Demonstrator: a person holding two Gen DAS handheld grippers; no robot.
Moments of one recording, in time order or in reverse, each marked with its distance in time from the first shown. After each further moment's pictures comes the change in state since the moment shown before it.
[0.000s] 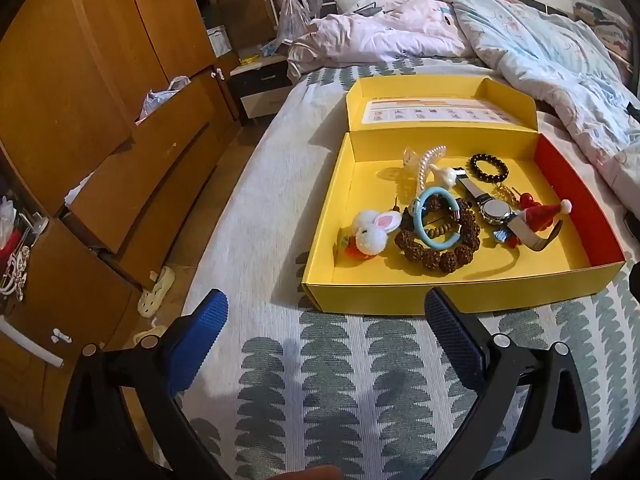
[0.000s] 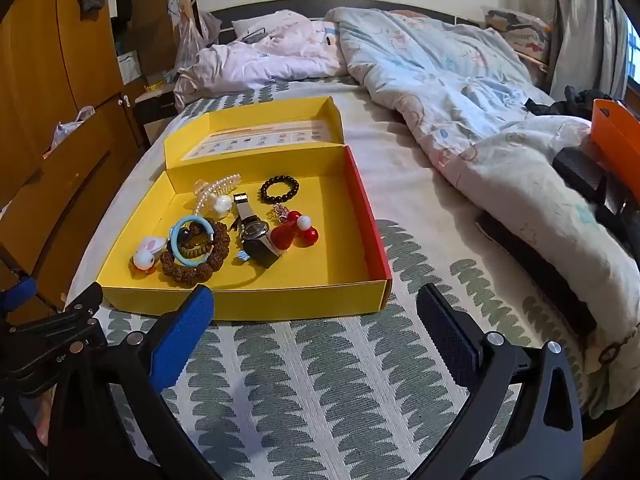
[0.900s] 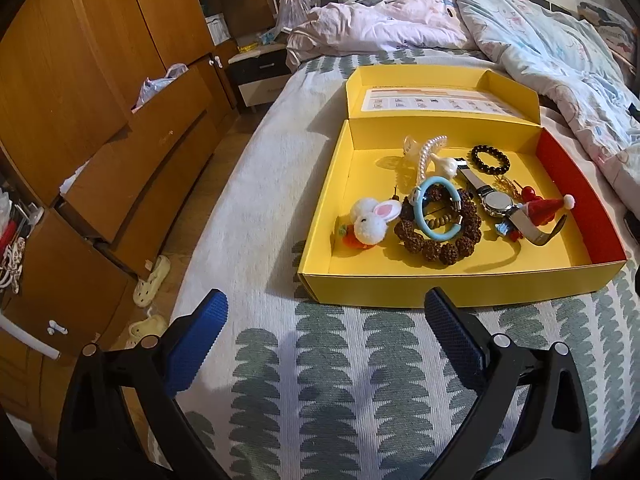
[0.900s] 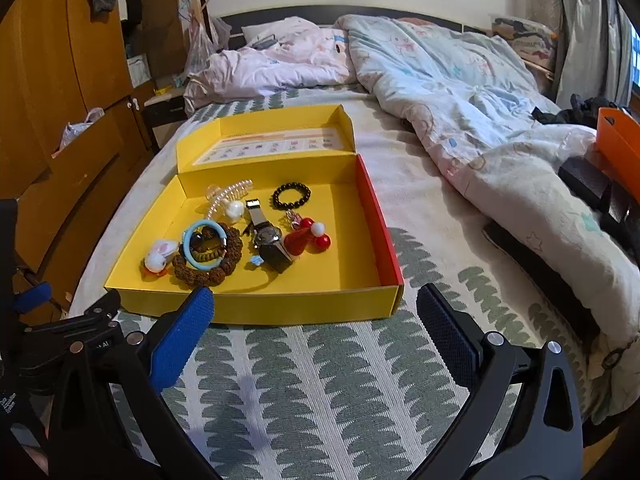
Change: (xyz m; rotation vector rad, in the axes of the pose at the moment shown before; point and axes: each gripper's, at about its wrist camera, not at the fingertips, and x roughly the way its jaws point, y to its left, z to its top) left arm 0.012 -0.003 -0.002 0.001 0.049 -0.010; right arm -0.004 0.008 0.000 -0.023 -0.033 0.029
